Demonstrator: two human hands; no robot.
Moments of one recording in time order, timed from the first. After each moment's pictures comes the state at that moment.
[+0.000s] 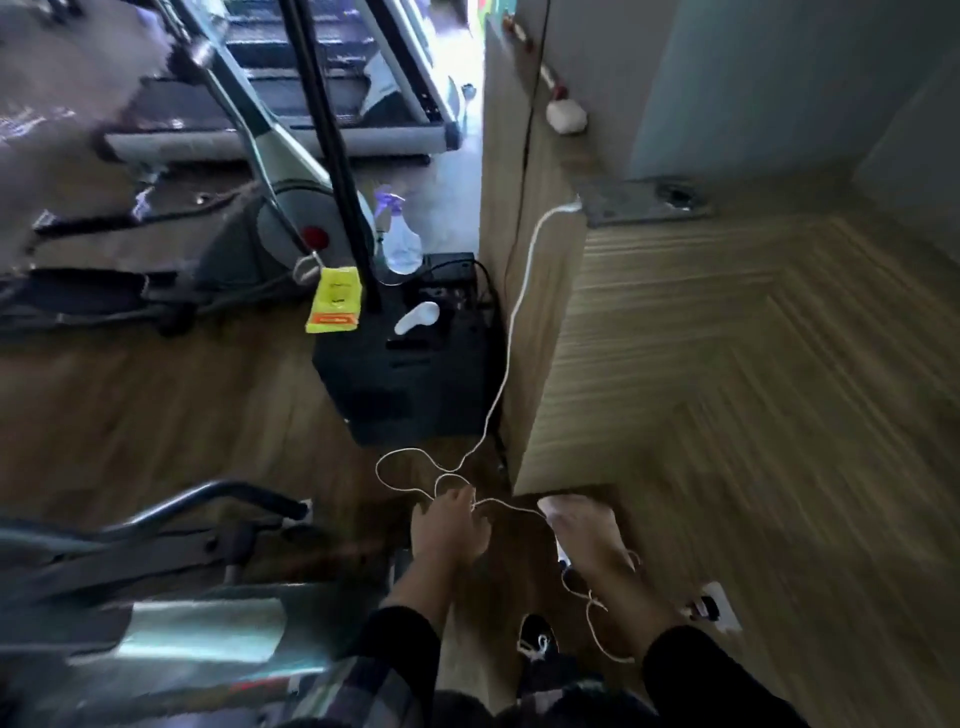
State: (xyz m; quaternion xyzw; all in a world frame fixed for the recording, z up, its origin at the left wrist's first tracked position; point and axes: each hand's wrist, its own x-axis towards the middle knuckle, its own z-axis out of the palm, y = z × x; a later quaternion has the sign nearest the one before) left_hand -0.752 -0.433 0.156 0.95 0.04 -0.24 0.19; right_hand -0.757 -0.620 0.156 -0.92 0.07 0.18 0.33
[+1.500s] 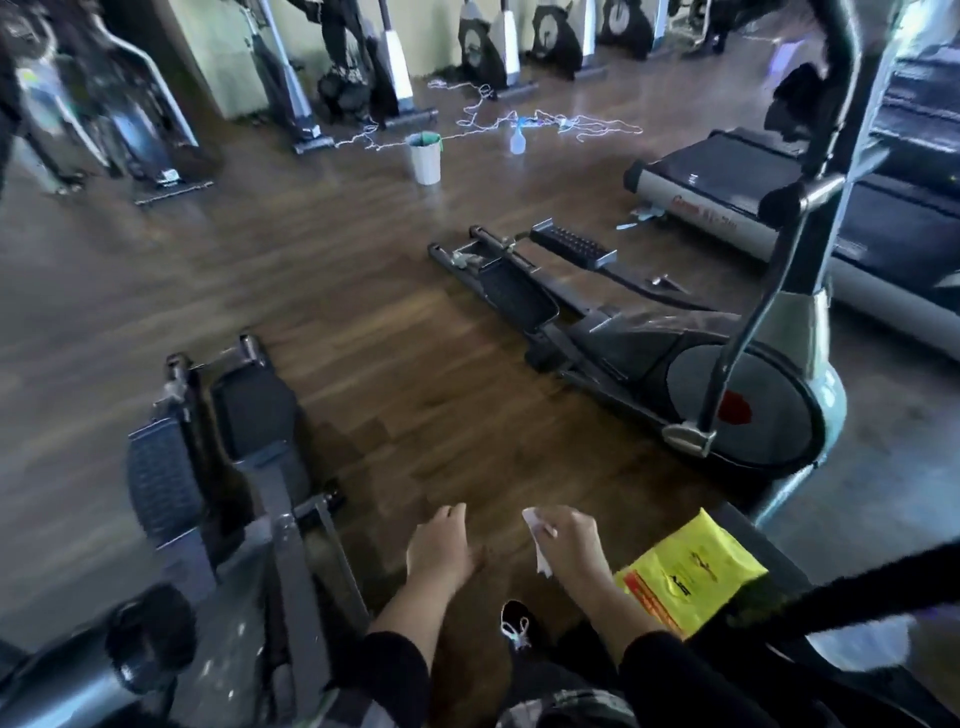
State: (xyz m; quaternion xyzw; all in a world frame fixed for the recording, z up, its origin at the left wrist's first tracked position) left_hand -0.417 0.049 0.156 0.78 0.55 -0.09 0.28; right_hand -0.268 -0.034 0.158 -0.81 -0.43 0.26 0.31
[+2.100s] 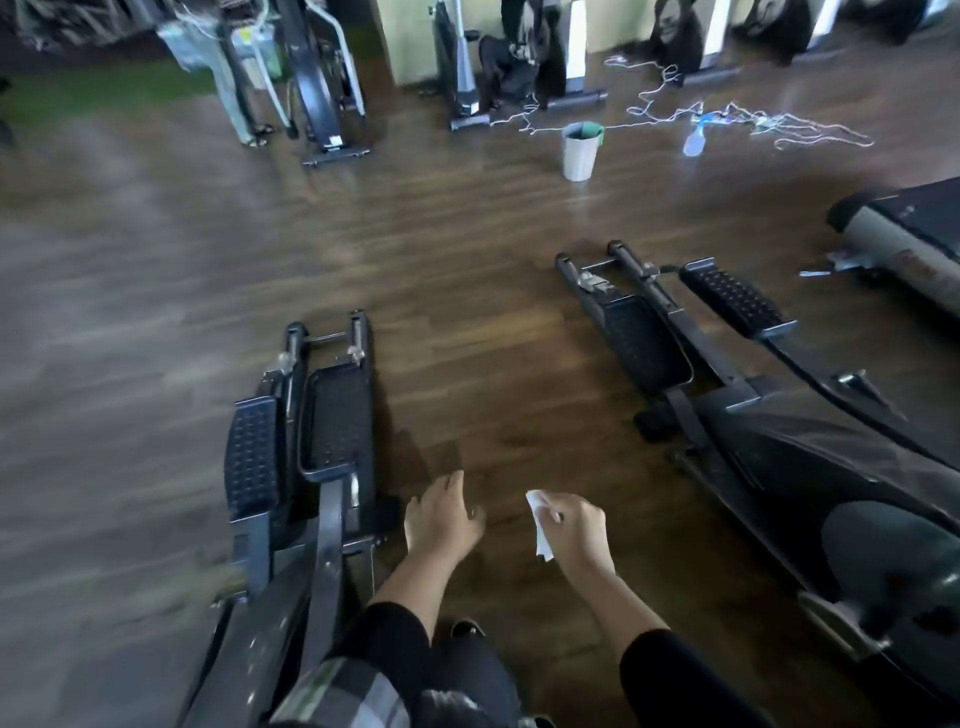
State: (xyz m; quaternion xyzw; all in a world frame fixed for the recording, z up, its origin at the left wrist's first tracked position) left_hand -0.376 0.295 0.186 0.69 0.69 -0.04 0.21; right_hand -0.214 0.254 0.198 -0.73 -0.50 0.38 0.28
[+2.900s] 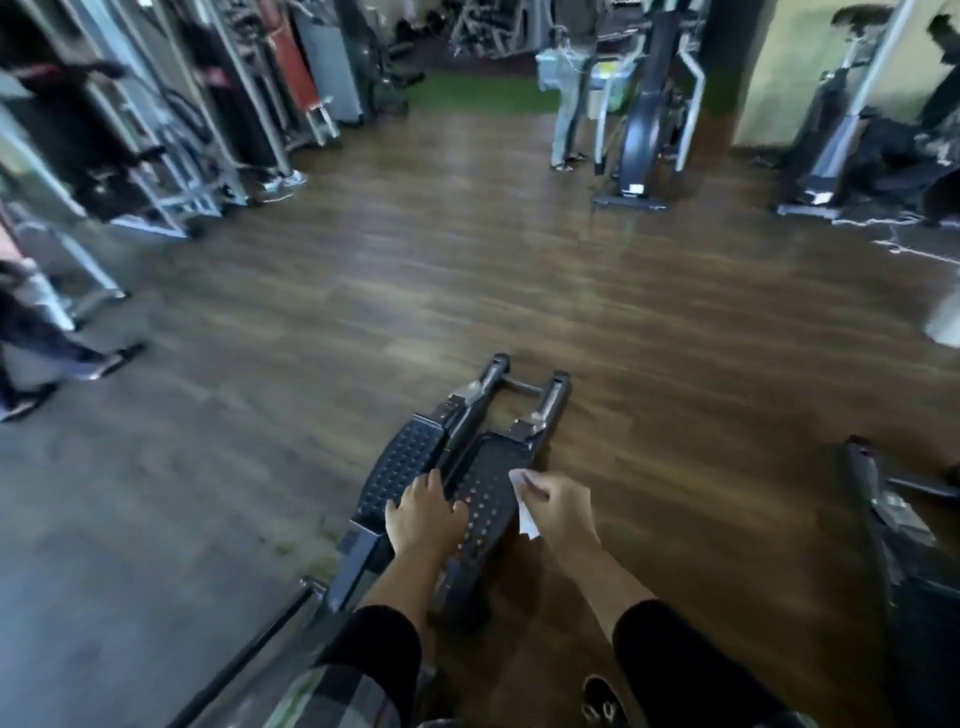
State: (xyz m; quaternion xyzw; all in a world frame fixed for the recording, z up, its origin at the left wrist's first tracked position) left_hand -0.564 0.556 0.213 0.36 0.92 0.05 0.17; right_hand -0.421 0.641 0.218 -0.45 -0.74 0.45 0.23
